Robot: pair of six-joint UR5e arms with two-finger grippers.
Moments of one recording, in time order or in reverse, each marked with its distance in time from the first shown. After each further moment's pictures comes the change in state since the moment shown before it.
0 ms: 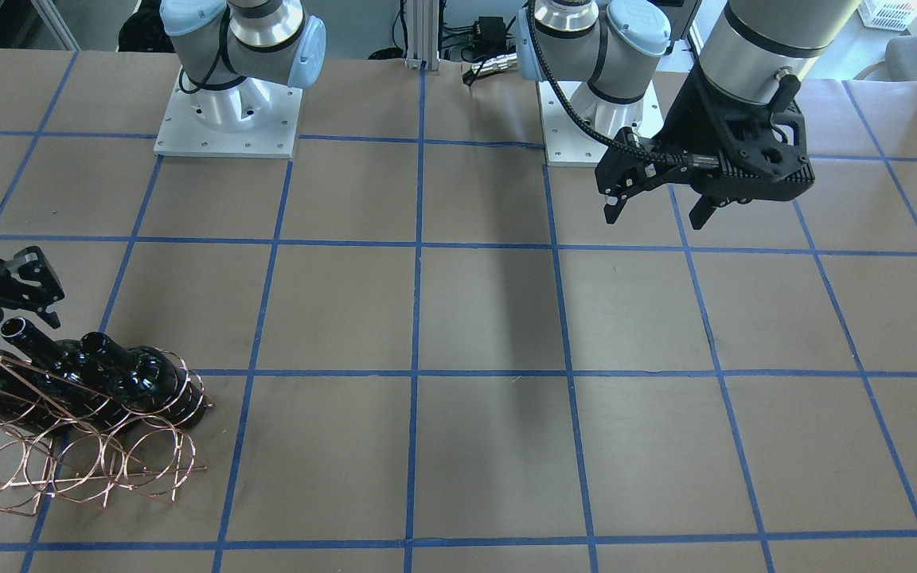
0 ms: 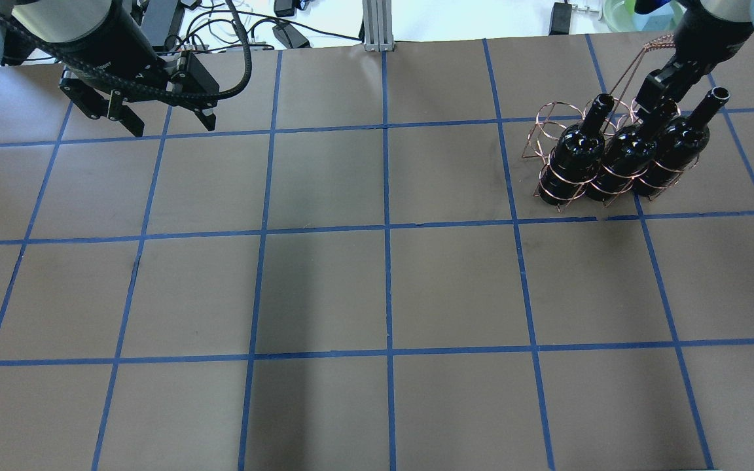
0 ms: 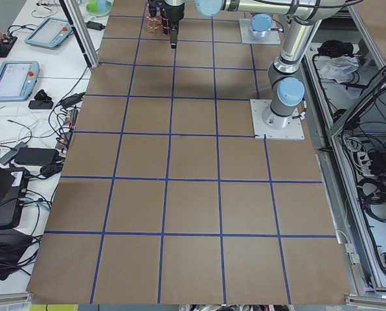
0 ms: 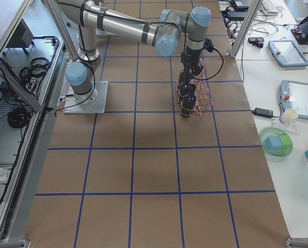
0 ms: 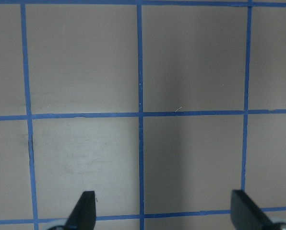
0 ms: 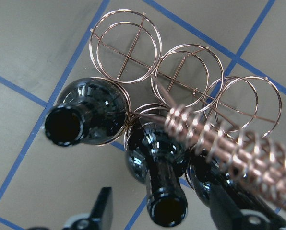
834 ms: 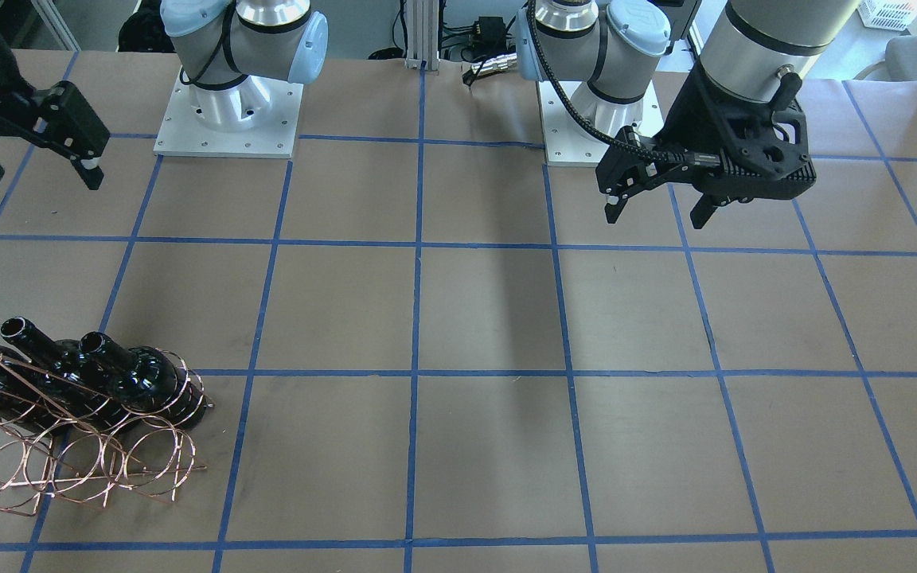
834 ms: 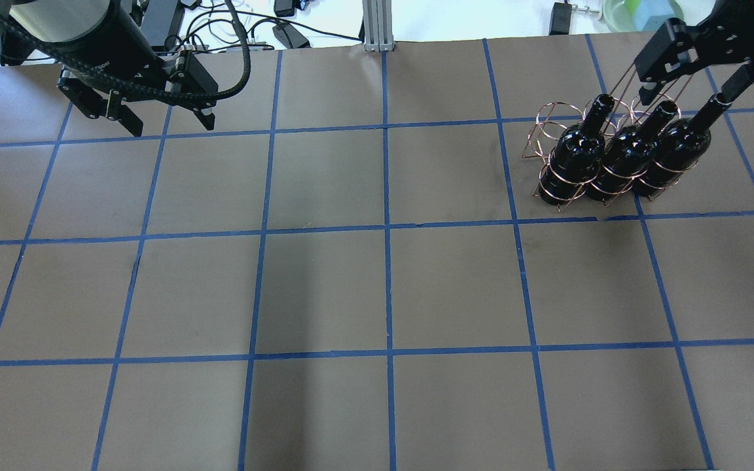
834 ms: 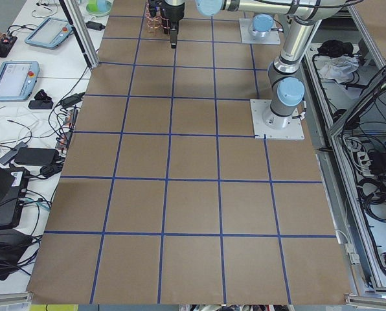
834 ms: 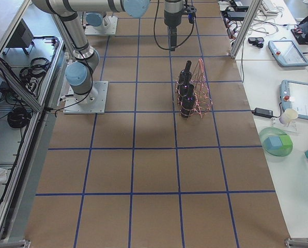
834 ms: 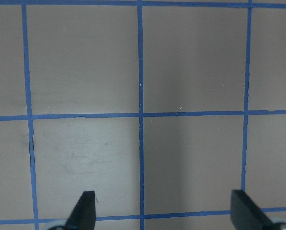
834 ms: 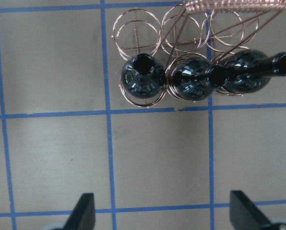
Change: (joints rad) left arm 0.001 0.001 0.000 0.001 0.000 0.000; right arm 0.098 -0.250 0.000 0.219 0.033 0.710
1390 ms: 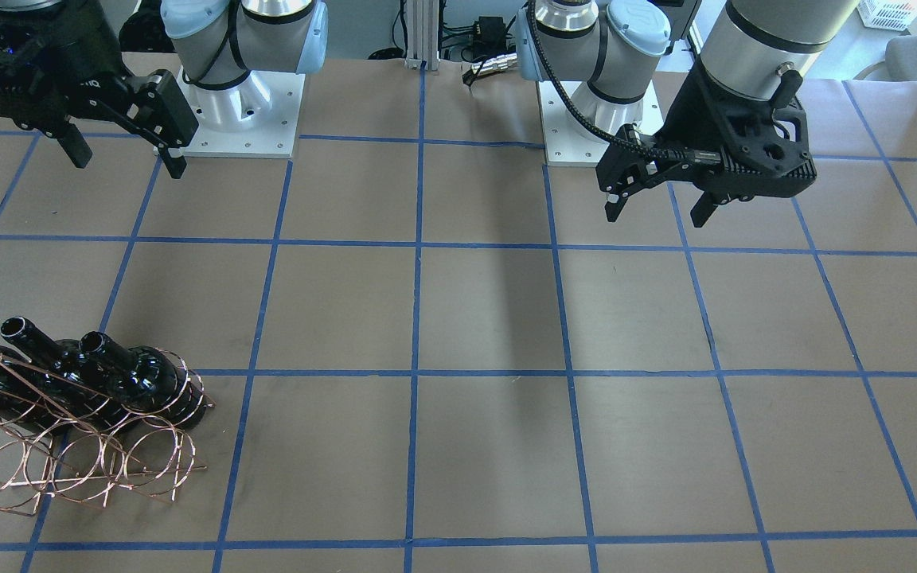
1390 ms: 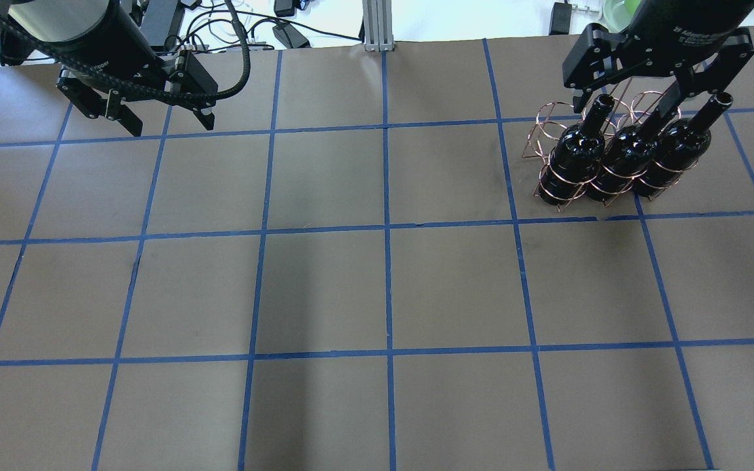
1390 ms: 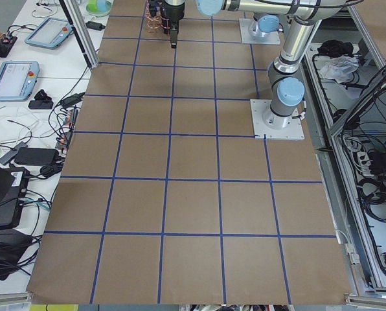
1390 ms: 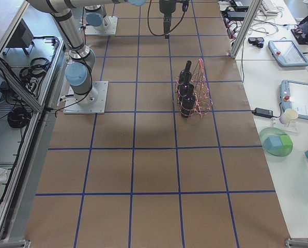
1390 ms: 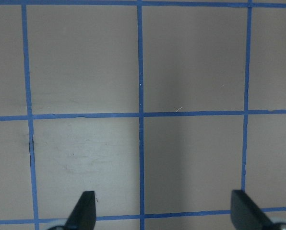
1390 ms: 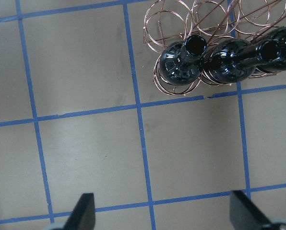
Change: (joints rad) left arm 0.000 0.004 0.000 -0.002 0.000 0.001; right arm 0.122 -0.002 0.002 0.004 -0.008 0.177
